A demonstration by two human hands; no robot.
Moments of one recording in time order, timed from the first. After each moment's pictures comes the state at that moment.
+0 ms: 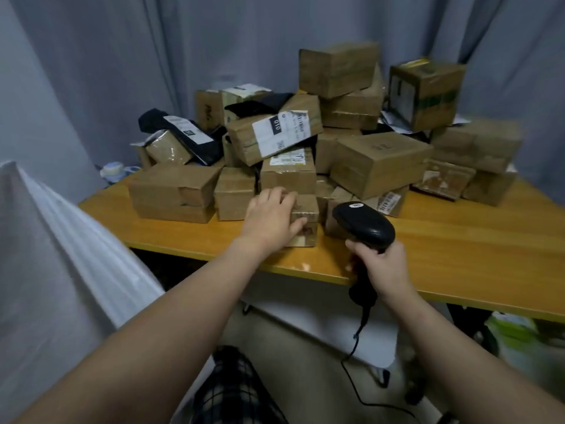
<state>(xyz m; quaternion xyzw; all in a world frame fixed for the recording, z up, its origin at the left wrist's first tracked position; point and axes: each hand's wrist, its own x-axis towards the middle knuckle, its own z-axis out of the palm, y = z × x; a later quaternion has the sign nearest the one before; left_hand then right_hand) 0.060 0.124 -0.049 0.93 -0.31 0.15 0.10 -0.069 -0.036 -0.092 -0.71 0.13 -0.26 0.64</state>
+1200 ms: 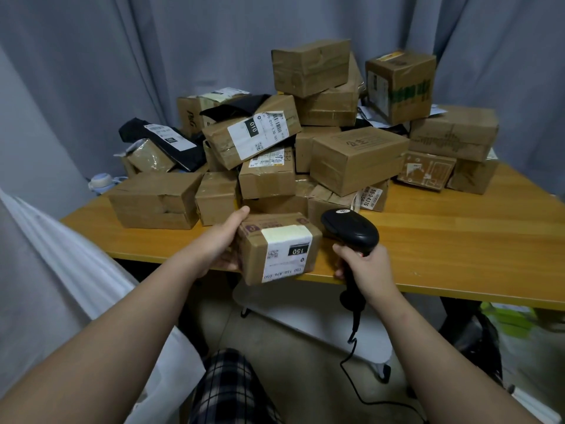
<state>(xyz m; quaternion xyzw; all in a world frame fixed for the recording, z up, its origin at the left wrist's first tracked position) 0.044 0.169 -0.041 0.83 -0.06 -0.23 0.50 -0.070 -0.052 -0.114 -0.70 0.13 -0.24 0.66</state>
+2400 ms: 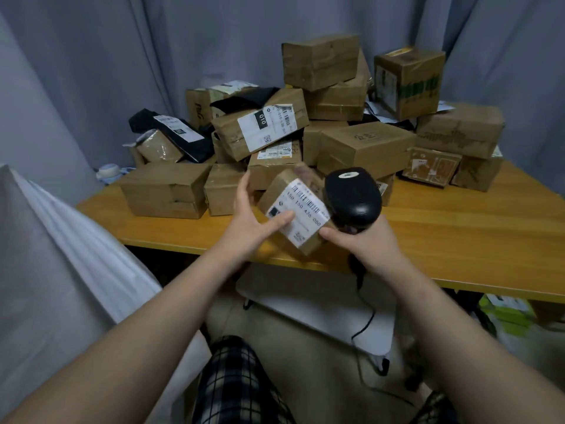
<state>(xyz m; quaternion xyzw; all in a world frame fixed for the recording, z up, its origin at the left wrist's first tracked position) 0.019 0.151 -0.050 0.77 -0.25 -0.05 0.59 -0.077 -0.039 -0.064 -0.75 -0.02 -0.25 0.61</state>
